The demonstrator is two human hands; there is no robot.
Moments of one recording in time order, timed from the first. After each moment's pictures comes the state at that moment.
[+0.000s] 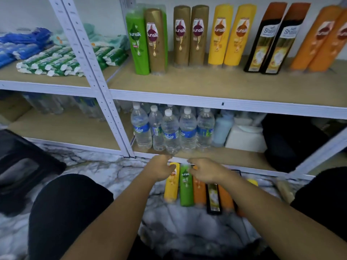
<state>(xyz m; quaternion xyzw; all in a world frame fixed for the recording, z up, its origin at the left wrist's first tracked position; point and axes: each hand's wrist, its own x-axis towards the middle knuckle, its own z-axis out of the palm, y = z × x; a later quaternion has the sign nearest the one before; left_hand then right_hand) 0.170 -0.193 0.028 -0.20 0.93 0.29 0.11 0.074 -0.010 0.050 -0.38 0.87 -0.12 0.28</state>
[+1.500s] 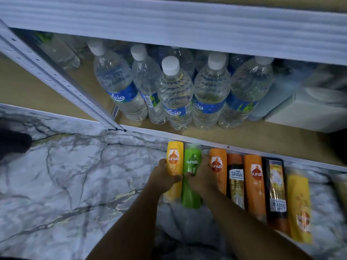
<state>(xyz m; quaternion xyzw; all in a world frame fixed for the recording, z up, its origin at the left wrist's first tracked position) 0.122 -0.228 -0.227 -0.42 0.75 0.48 0.18 0.038 -0.094 -0.217 -0.02 0.91 -0.26 0.33</state>
